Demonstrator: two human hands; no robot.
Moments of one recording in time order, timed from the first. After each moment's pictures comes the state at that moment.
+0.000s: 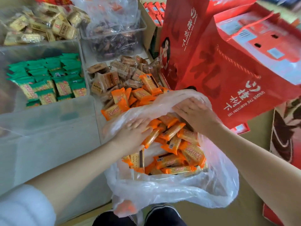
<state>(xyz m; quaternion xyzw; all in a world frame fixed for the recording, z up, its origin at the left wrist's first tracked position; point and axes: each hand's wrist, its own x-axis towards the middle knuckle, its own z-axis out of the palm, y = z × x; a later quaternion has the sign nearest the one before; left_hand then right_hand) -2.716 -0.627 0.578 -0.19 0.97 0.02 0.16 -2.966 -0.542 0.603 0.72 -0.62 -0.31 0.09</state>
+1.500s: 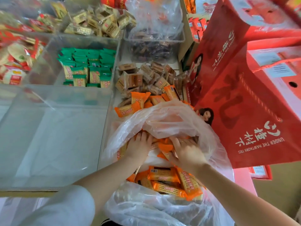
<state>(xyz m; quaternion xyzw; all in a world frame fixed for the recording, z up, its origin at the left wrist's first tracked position) -2.755 -0.578 0.533 -0.49 0.86 0.00 0.13 -2.941 -0.526 0.555 0.79 -0.60 0.08 -0.01</state>
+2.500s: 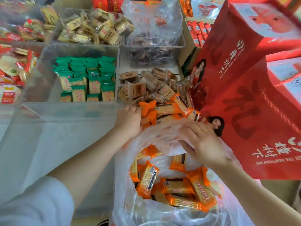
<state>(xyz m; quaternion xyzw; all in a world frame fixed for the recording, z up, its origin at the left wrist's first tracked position) -2.709 -0.703 0.596 -0.52 0.85 0.05 0.03 -2.932 -0.574 0.617 0.80 -0.56 0.19 0.05</state>
